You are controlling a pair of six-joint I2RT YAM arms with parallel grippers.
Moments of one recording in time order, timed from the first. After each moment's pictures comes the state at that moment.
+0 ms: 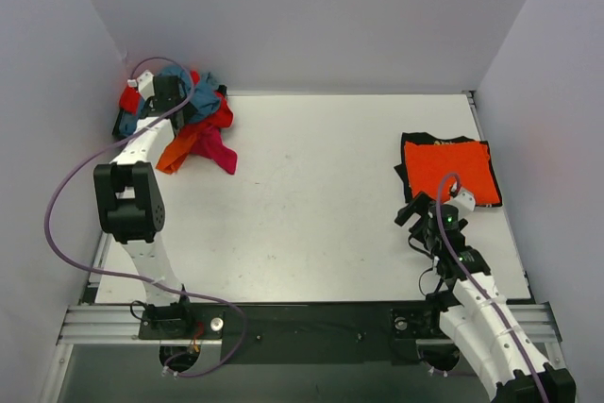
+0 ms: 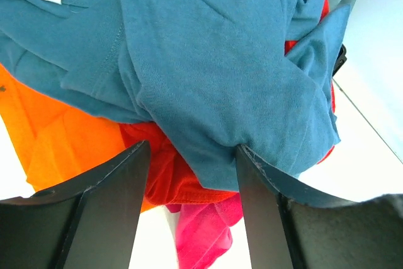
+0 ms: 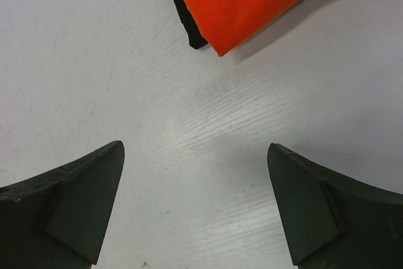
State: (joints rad) left arm 0.03 1.96 1.58 -0.29 -0.32 -0.70; right arm 0.19 0.62 0.29 -0.30 0.26 0.66
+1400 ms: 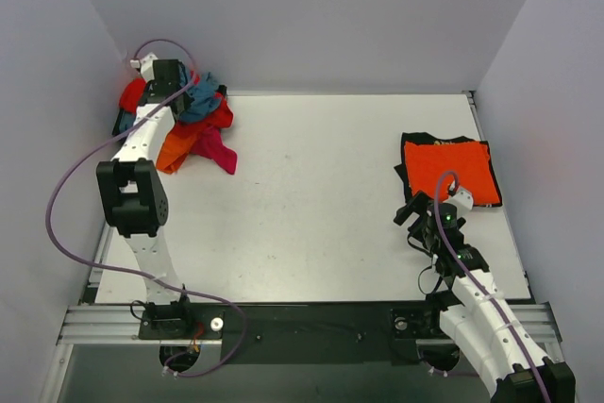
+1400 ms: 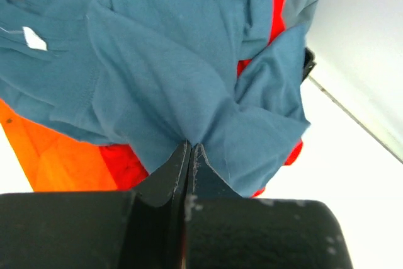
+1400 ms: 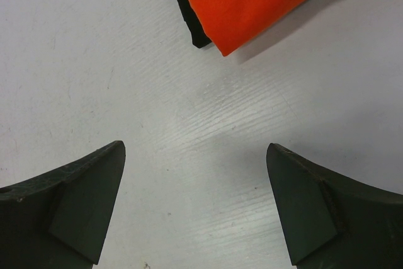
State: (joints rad) left arm 0.01 2.04 1.79 -0.41 -0.32 -0.61; right arm 0.19 0.66 0.29 -0.27 0.25 0.66
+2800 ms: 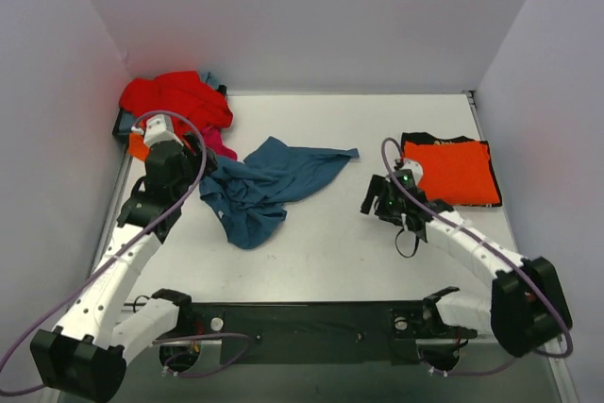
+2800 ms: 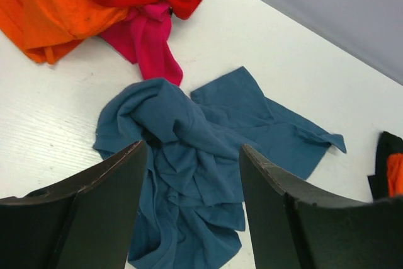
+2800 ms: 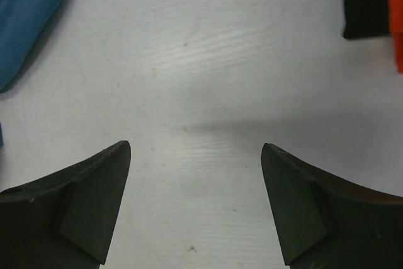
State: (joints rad) left arm -0.27 1.01 0.96 -0.38 -0.33 -0.61; right arm 0.37 1.11 0.52 -0.25 0.16 0.61
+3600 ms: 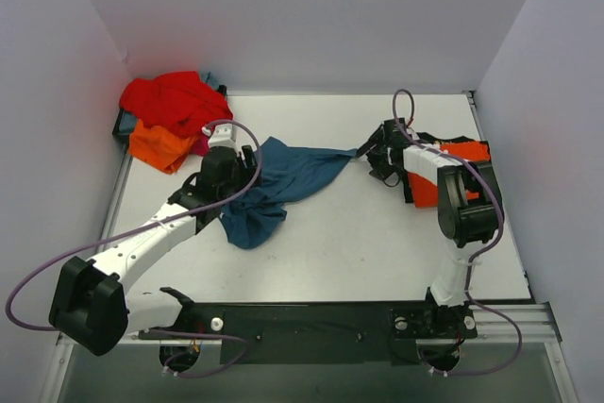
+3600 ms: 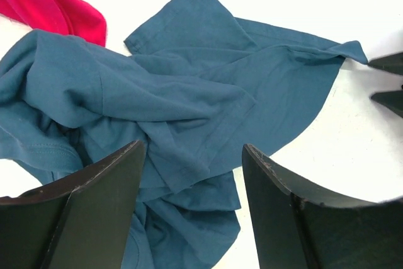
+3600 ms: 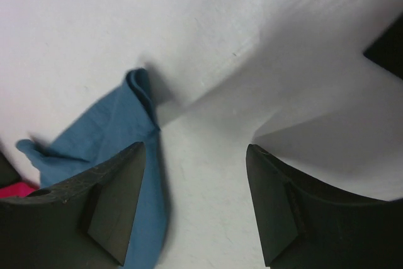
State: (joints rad) left arm -0.51 1.23 0.82 -0.11 -0.28 -0.52; right arm 0.21 1.90 1.16 -0.22 0.00 1.00
